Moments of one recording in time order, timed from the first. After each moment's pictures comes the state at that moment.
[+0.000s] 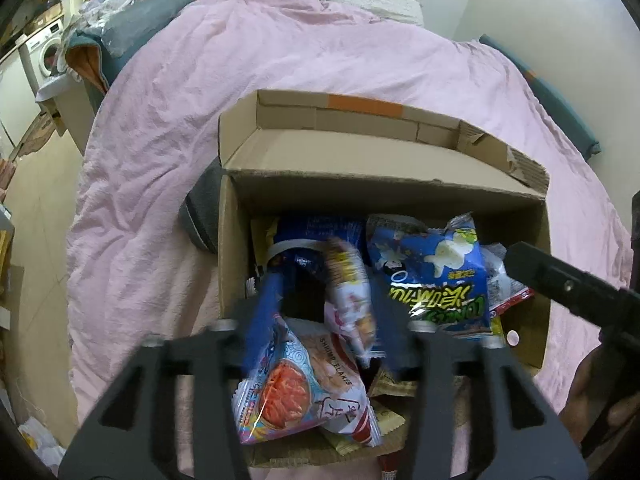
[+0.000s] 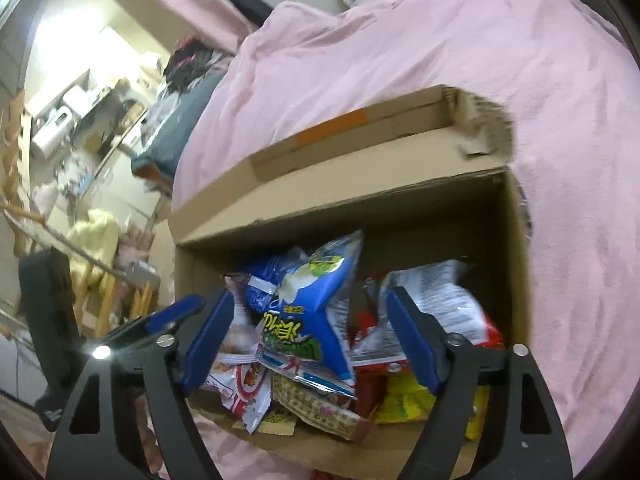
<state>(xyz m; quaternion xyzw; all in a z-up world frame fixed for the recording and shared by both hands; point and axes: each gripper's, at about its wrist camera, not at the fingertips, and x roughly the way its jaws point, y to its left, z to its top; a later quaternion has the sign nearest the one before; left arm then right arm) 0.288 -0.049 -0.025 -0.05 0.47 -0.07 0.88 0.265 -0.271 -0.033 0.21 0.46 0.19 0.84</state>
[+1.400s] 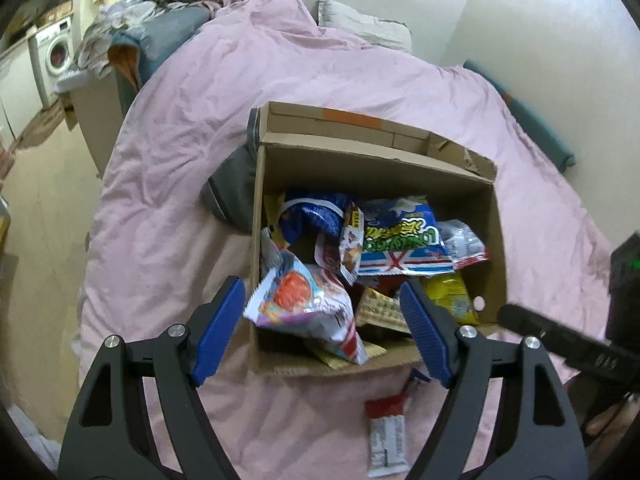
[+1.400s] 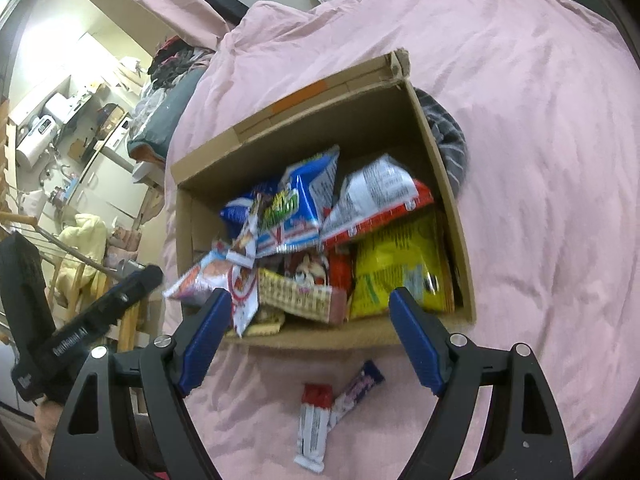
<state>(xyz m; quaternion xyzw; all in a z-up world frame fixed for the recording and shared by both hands) 0.206 -0.029 0.002 -0.09 0.44 -0.08 0.89 0.166 -0.287 -0.033 0.22 0.48 0.15 0.83</state>
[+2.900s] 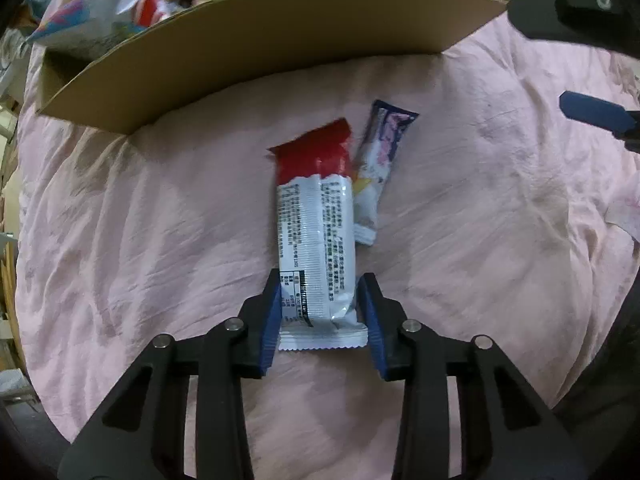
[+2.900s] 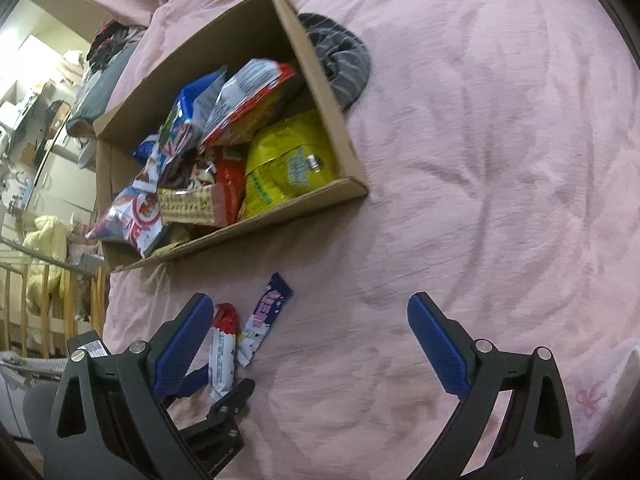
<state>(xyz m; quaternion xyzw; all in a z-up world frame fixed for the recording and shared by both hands) 0.116 -0.147 -0.147 0.08 0.63 -0.12 0.77 0.126 -0.319 -0.090 0.21 0.56 0.08 0.80</state>
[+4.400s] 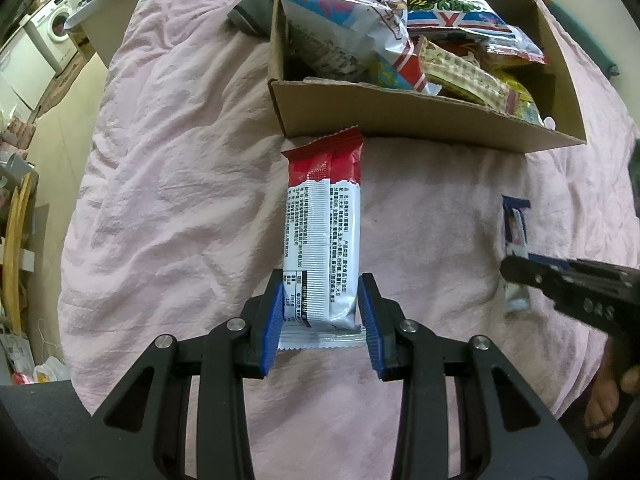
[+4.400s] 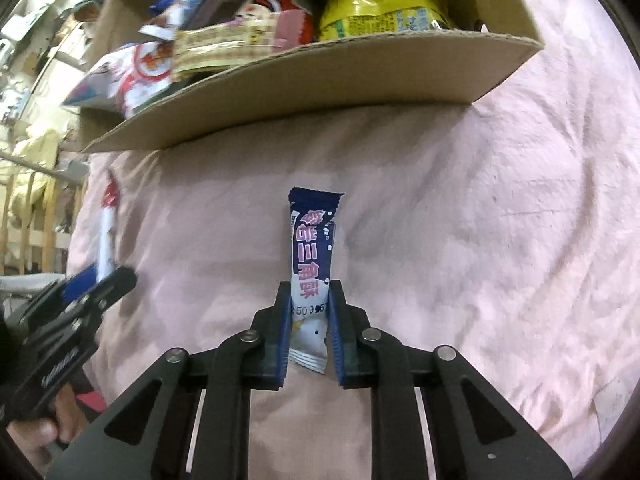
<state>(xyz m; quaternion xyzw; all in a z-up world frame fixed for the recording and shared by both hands) 0.116 -0.032 -0.106 -0.01 0.59 -0.03 0.81 0.113 -0.229 -0.133 0.11 0.64 0.15 0.74</state>
